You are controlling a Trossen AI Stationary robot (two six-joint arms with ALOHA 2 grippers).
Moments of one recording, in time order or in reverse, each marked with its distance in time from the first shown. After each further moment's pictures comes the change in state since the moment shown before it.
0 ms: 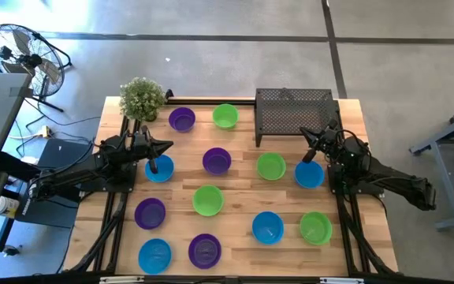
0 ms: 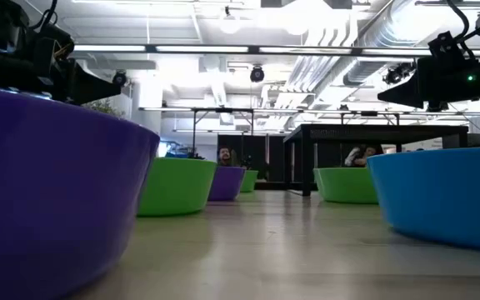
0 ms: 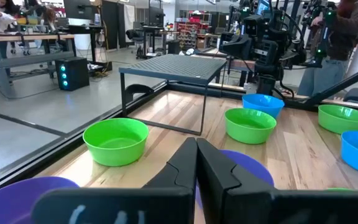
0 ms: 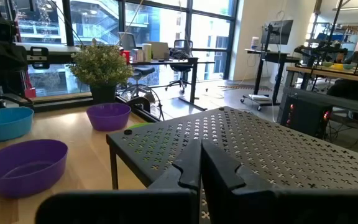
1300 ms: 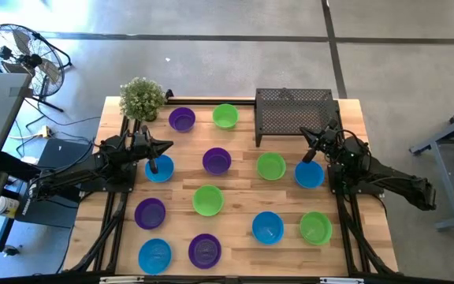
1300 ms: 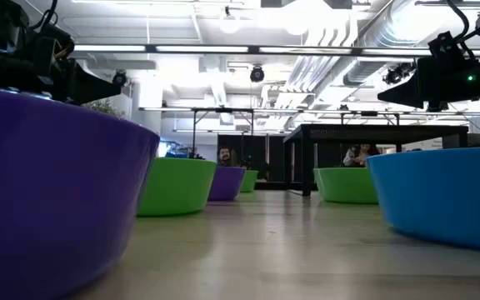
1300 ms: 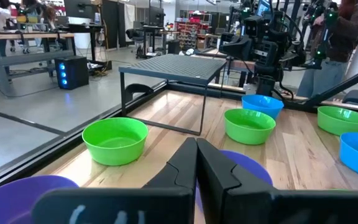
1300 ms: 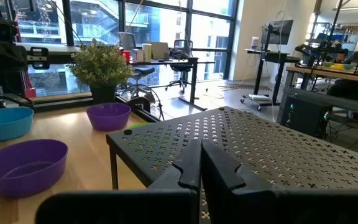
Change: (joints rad) left arm 0.000 0.000 0.000 0.000 0.000 -0.011; right arm 0.000 0.000 0.000 0.000 0.000 0.000
